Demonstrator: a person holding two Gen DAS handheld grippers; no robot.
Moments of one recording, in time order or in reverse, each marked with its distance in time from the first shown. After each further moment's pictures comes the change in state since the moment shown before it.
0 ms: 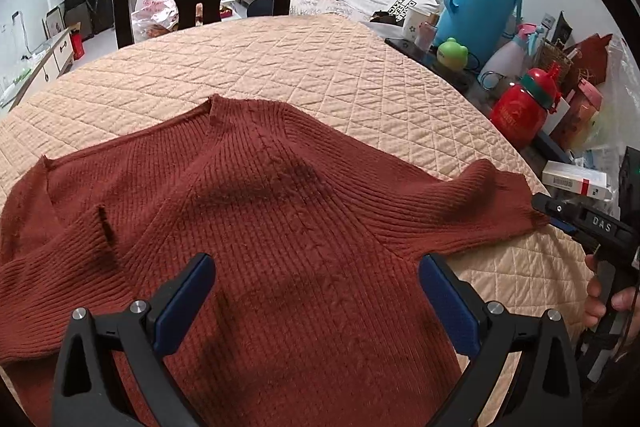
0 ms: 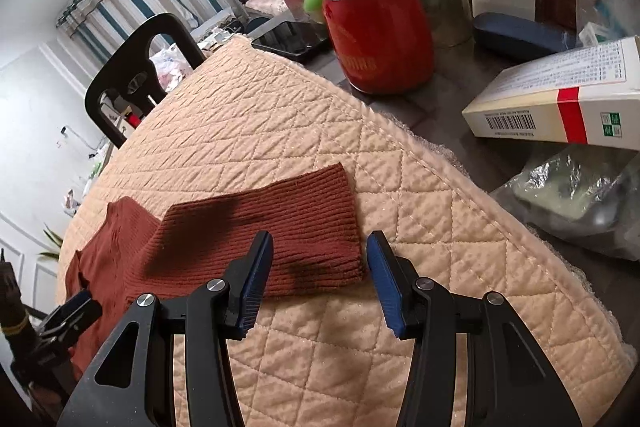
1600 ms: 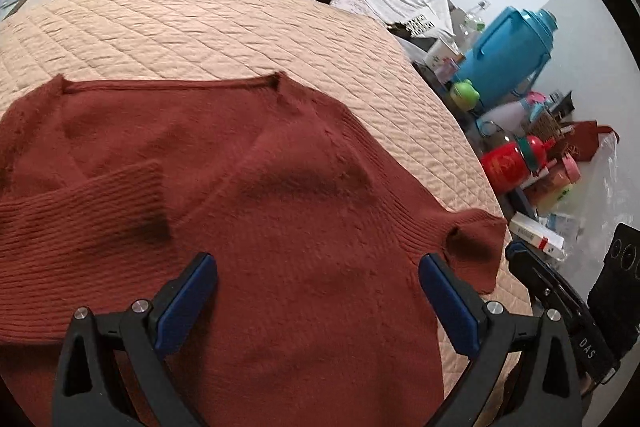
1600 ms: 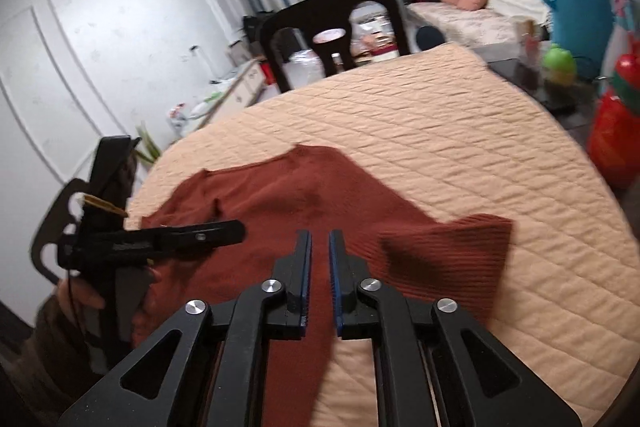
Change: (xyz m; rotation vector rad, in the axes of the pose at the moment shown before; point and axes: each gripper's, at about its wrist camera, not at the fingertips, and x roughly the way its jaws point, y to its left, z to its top) left arm -0.009 0.064 0.002 -0.250 0.069 -0.186; right arm -0.015 0.148 -0.043 -0.455 -0.032 0.323
